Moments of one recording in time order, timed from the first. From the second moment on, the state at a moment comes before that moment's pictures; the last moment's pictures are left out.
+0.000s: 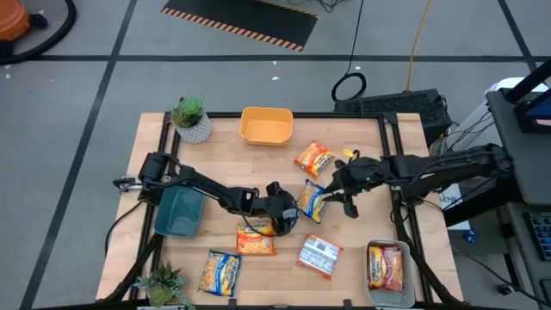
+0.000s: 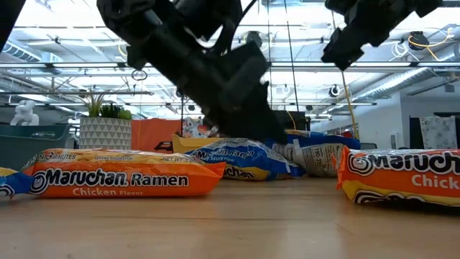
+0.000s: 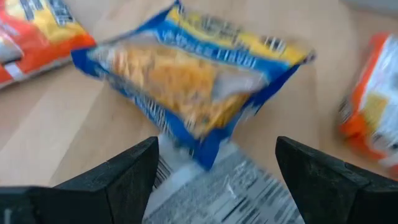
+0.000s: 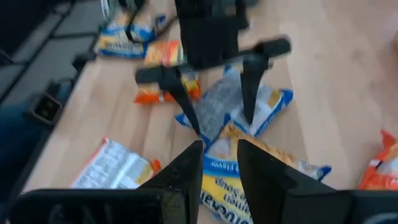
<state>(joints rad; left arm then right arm) -0.19 1.99 1.11 0.20 -0.27 -0.27 0.07 0.98 0.68 -0.32 -0.12 0.15</state>
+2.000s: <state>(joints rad) -0.38 1.28 1.11 -0.58 -0.87 -0.46 0.09 0.94 0.57 -0.23 0.08 0.13</state>
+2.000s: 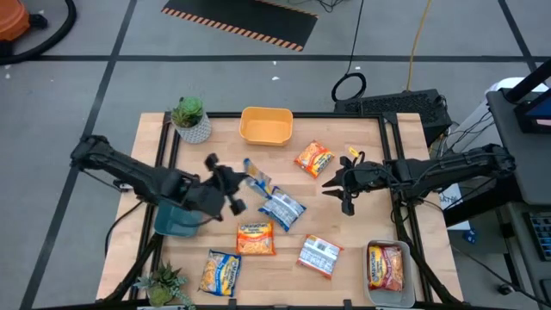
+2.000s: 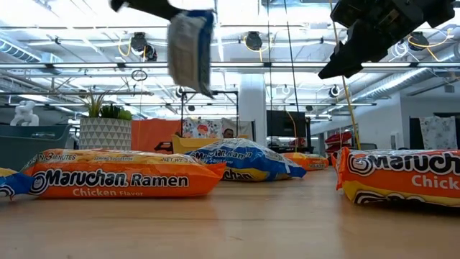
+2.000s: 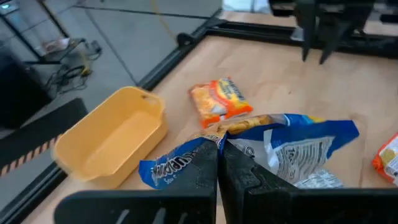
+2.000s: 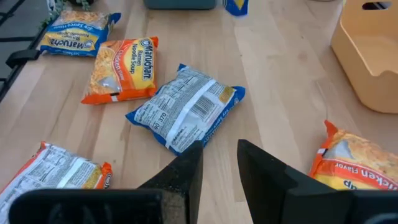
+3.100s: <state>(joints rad) -0.82 1.06 1.11 -1.52 -0.67 -1.50 0.09 0.94 0.57 -0.23 0.07 0.17</state>
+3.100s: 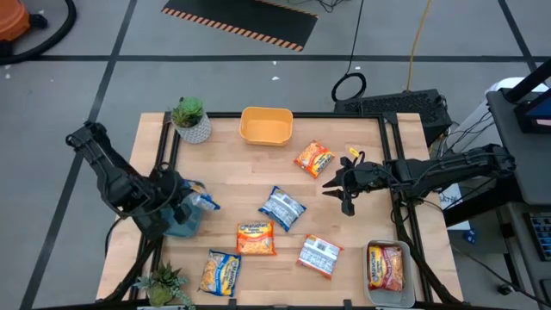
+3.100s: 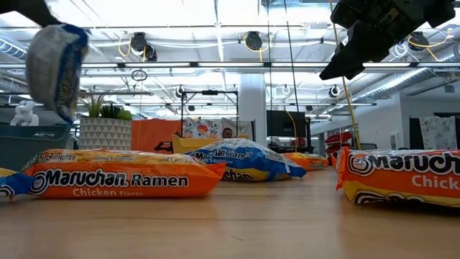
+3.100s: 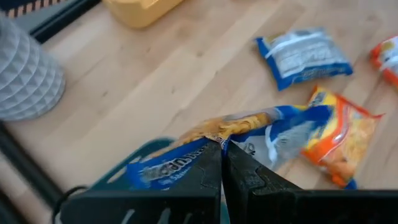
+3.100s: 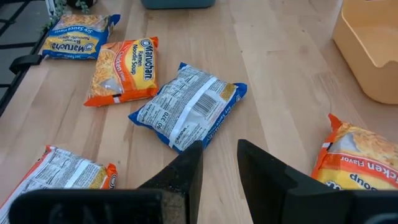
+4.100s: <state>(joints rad) -0.77 1.00 1.11 -1.57 -0.37 -1.48 0.09 0.94 0.56 -0.23 0.07 0.15</state>
